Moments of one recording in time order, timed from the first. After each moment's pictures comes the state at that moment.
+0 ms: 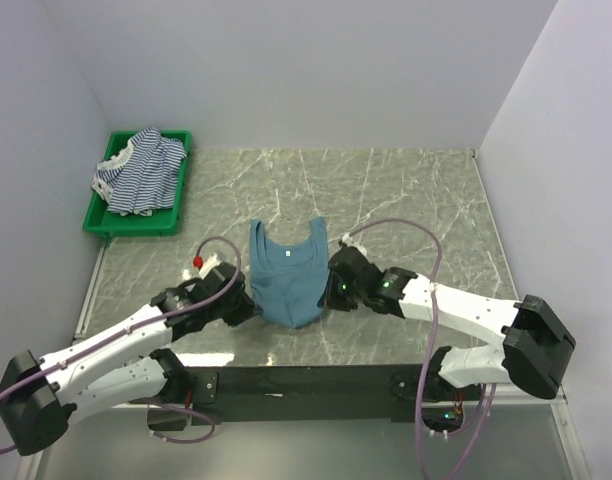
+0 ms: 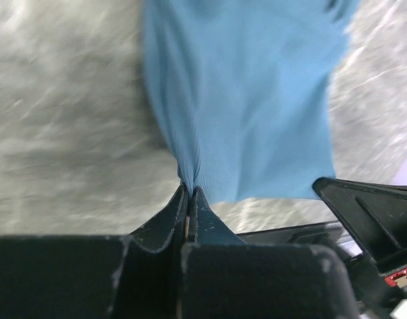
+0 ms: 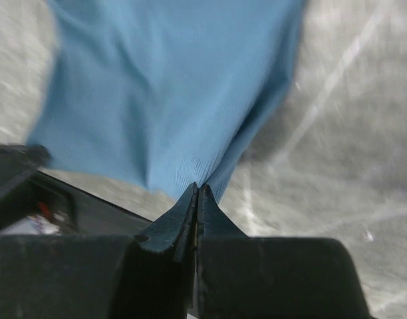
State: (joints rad) left arm -0.82 0.87 0.52 -0.56 -0.13 -1.33; right arm 0.93 1.25 0.71 -0.38 0.06 0.98
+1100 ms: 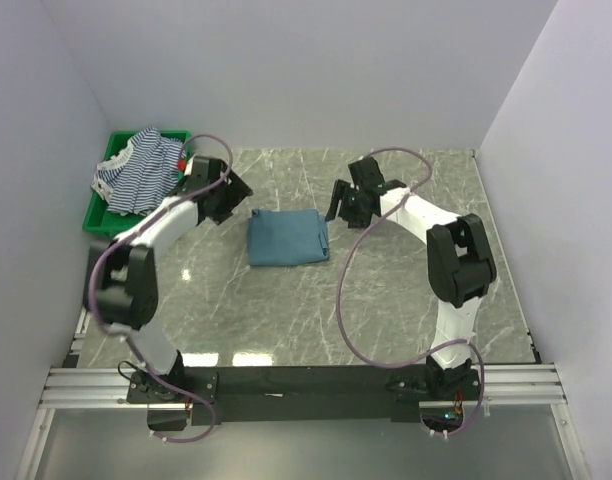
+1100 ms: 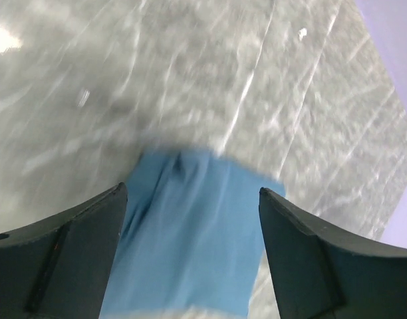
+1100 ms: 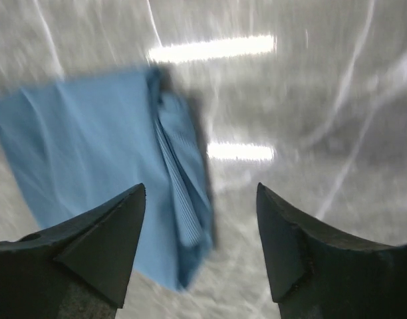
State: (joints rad) left arm -0.22 1.79 1.30 -0.28 -0.02 -0.95; right arm 0.38 1.96 1.48 -0.46 -0.09 0.60
